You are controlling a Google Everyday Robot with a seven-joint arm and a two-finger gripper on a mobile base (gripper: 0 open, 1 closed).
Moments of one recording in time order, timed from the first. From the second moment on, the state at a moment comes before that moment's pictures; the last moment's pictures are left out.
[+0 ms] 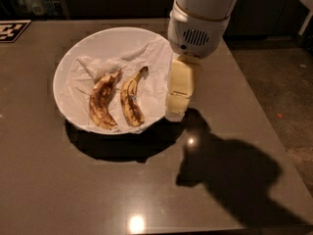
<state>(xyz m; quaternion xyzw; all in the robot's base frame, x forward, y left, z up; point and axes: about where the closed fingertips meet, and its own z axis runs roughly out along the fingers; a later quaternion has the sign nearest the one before) 0.465 -0.054 0.962 -0.63 0.77 0.02 0.09</state>
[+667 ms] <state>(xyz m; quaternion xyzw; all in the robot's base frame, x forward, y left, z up) 0.473 -0.039 0.964 -0.62 0.77 0.02 0.12</state>
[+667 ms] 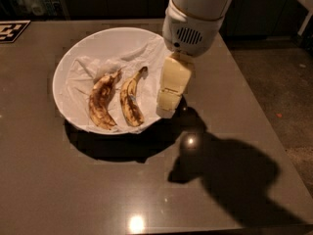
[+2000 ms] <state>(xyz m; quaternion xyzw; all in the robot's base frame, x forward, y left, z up) 0.503 0.008 0.943 -0.56 0.82 0.00 0.09</state>
